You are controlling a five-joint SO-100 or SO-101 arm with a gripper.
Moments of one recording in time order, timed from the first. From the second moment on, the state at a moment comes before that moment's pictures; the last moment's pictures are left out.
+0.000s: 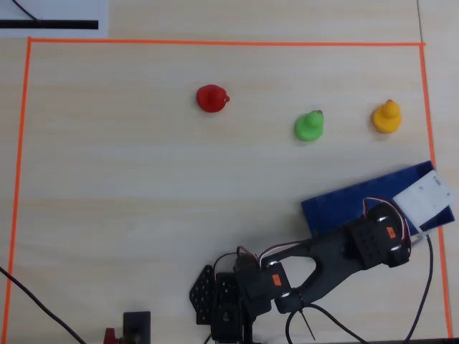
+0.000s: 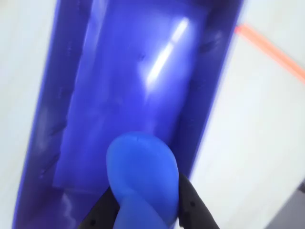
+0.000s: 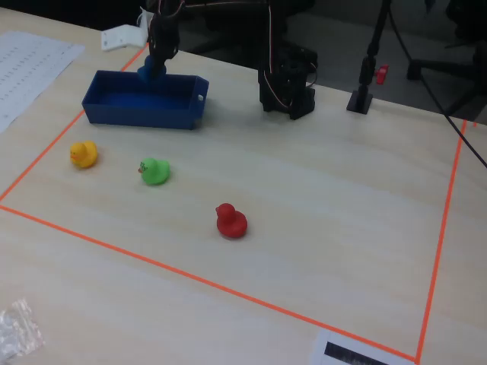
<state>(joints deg) 73.5 100.1 102.4 58.7 -102.3</state>
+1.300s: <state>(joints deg) 4.0 163.1 158.2 48.1 -96.6</state>
